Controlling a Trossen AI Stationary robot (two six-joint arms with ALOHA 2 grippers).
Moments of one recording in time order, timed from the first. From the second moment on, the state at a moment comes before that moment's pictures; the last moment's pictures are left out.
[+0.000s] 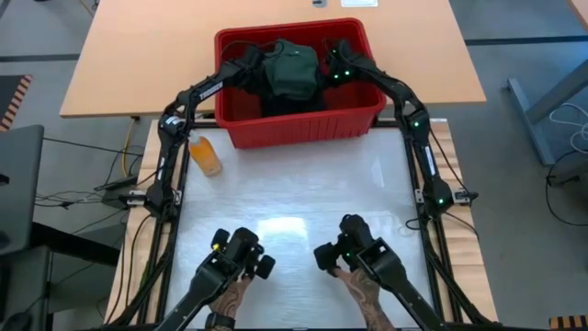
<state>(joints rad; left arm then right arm) 0.98 2.26 2.02 -0.71 -0.16 -0.04 -1.00 2.38 2.21 -0.69 -0.24 0.20</state>
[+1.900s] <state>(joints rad) 0.25 1.23 1.38 -0.48 0.23 -0.04 -0.12 1.08 1.18 -0.43 -0.06 0.21</state>
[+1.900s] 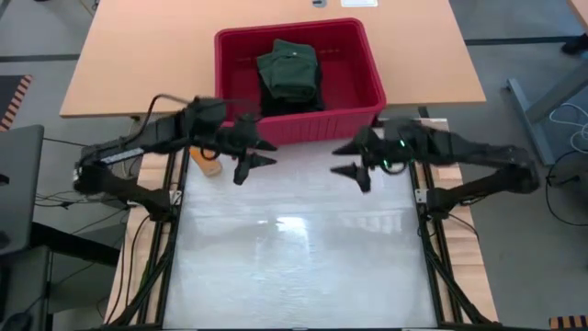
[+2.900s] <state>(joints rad) 0.28 0.76 0.34 0.40 0.03 -0.51 -0.41 0.87 0.47 0.06 -0.34 0.16</state>
